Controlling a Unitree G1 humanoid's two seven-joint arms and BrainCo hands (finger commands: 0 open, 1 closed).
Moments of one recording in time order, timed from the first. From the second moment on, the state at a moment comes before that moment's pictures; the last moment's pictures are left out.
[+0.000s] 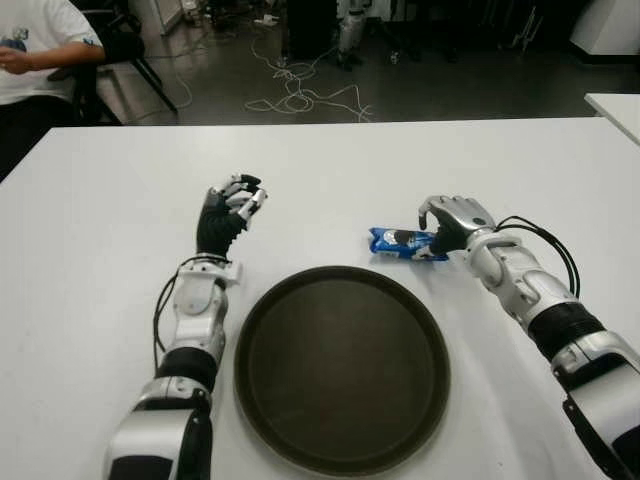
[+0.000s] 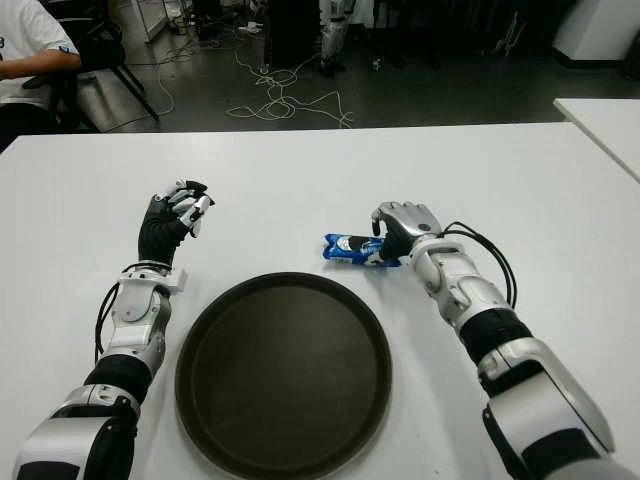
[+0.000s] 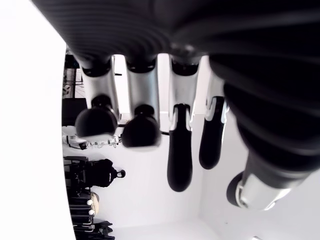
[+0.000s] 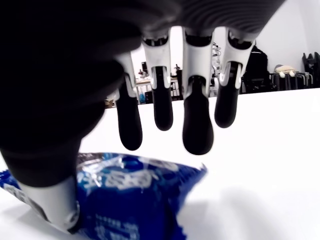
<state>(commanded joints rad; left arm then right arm) -0.52 0.01 0.14 0.93 -0.09 -0.69 -0.14 -0.65 -0.40 0.48 0.81 -0.73 -0.10 -0.09</state>
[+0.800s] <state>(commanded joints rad) -0.52 0.01 0.15 0.94 -0.10 -0.68 -0.15 -0.66 -0.37 0.45 0.91 -0.69 -0.23 -0.20</state>
